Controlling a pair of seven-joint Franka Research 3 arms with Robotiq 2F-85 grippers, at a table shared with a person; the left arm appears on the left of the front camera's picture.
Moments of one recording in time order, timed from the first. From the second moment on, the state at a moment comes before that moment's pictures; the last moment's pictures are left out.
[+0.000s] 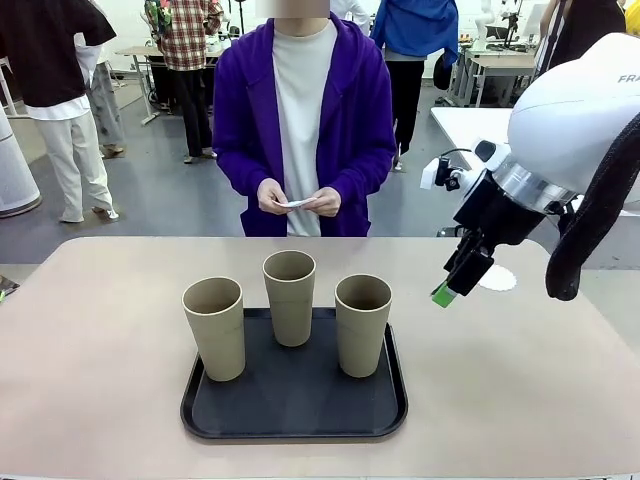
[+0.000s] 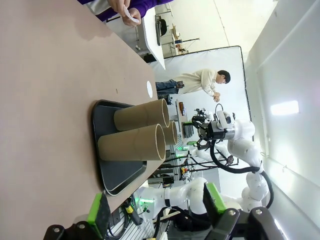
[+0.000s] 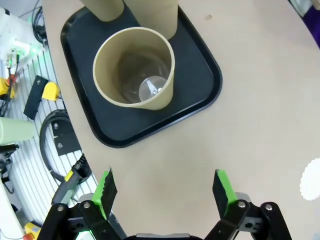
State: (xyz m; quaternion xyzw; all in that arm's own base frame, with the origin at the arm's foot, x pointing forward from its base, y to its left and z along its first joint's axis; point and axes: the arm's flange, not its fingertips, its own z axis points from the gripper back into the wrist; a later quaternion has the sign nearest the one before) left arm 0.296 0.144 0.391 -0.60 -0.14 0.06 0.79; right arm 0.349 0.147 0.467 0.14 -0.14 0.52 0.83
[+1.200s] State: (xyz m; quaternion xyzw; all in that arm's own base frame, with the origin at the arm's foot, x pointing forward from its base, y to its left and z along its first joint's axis) left arm 0.297 0.144 0.391 -0.60 -0.14 0.06 0.79; right arm 0.370 0.028 0.369 0.46 -0.37 0.52 0.62
